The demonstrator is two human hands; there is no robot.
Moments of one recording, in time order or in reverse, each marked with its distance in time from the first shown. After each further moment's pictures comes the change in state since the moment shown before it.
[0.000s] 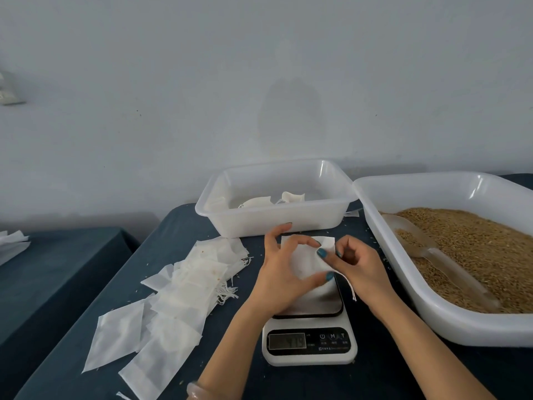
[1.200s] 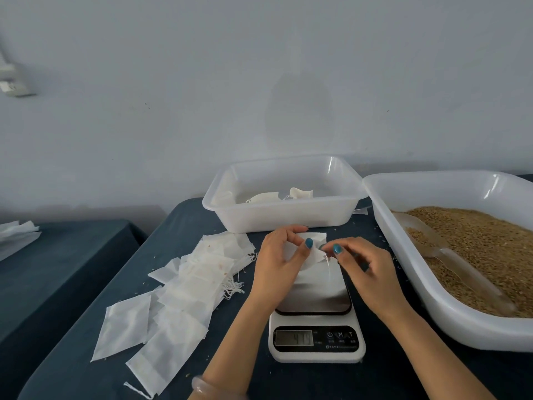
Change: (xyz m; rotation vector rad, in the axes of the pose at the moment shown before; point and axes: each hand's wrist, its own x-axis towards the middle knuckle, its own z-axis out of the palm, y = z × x) left_hand 0.004 0.002 -0.006 -0.157 0.196 -0.050; right_hand -0.013 -0.015 0.003 -0.316 0.000 -0.315
